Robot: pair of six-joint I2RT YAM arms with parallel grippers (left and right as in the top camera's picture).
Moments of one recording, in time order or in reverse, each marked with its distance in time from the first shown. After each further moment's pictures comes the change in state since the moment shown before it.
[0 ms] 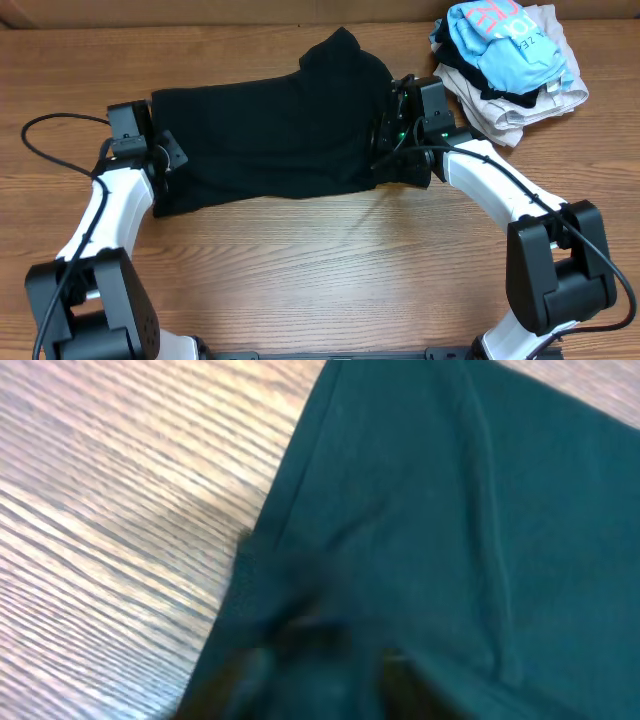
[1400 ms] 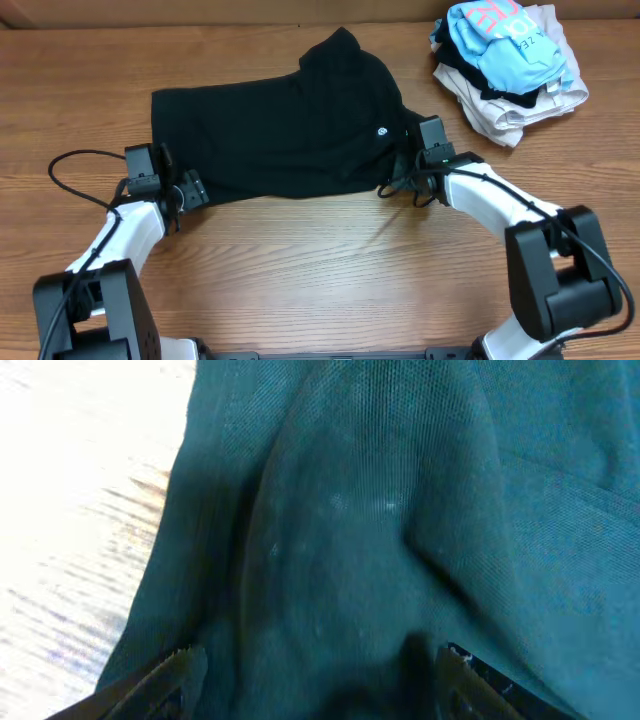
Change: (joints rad) left arm 0.000 -0.062 -0.267 0.093 0.072 0.106; right arm -0.005 -0.027 -0.201 -0.135 0.182 0.061
